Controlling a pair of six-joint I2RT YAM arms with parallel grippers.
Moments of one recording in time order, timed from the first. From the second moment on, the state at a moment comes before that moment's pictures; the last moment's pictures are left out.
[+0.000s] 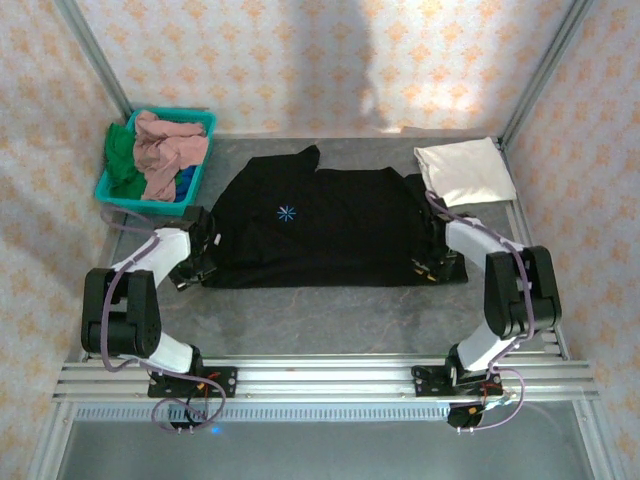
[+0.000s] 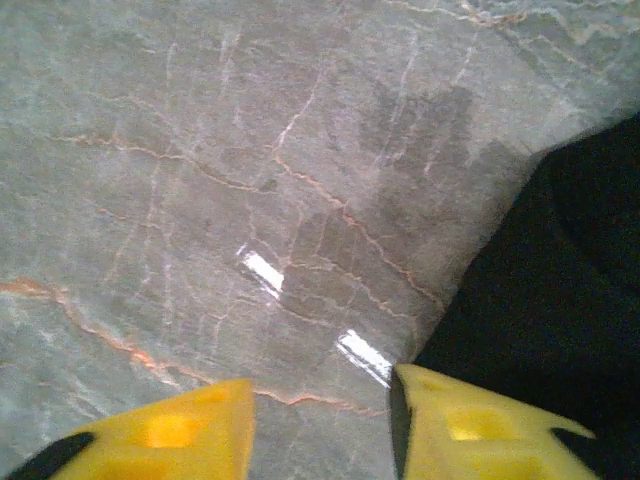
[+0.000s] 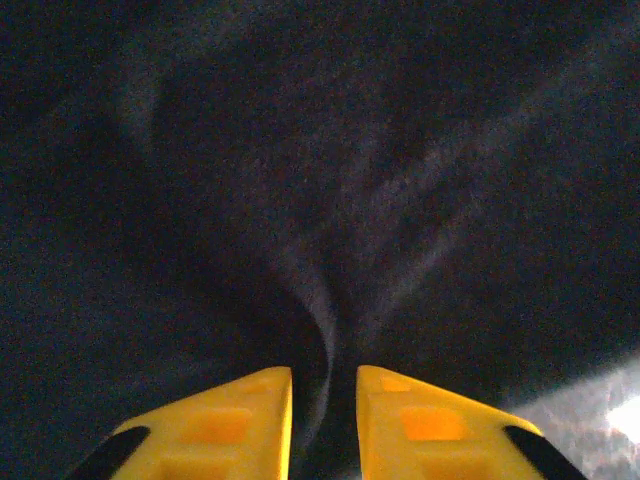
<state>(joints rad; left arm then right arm) 0.03 1.49 0.87 -0.91 -0.29 -0.70 0.16 1.59 0.94 -0.84 0.00 0.70</state>
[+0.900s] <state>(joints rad) -0.20 2.16 1.76 -0.97 -0.05 -0.44 0.60 1.93 1.42 -0.51 -0.18 0.66</state>
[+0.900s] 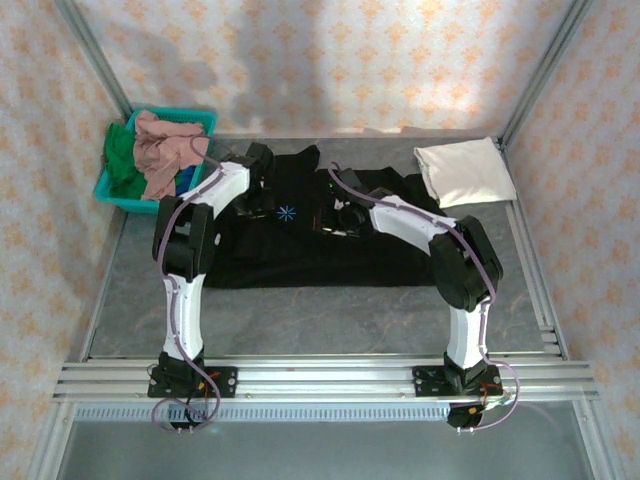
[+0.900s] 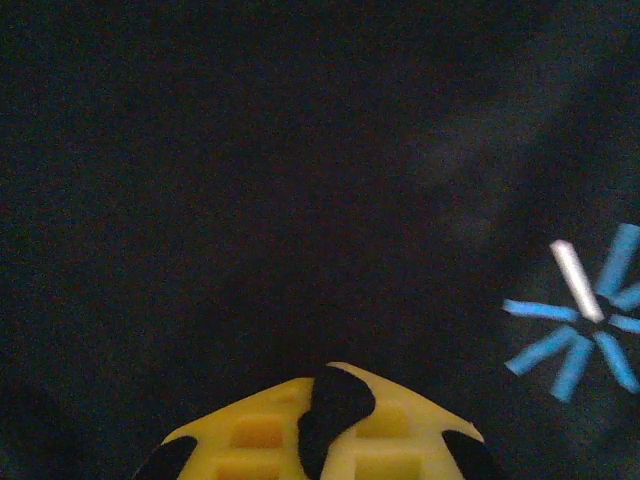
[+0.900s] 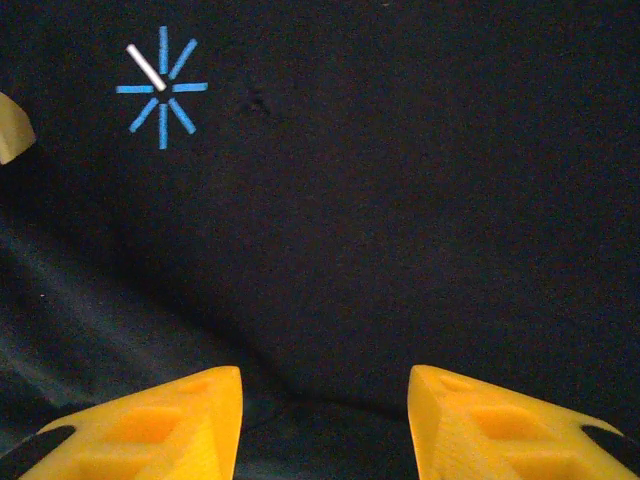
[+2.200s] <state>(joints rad) -0.23 1.33 0.72 -0.49 0.03 -0.58 0.83 2.11 1.60 -0.56 -0.17 0.55</state>
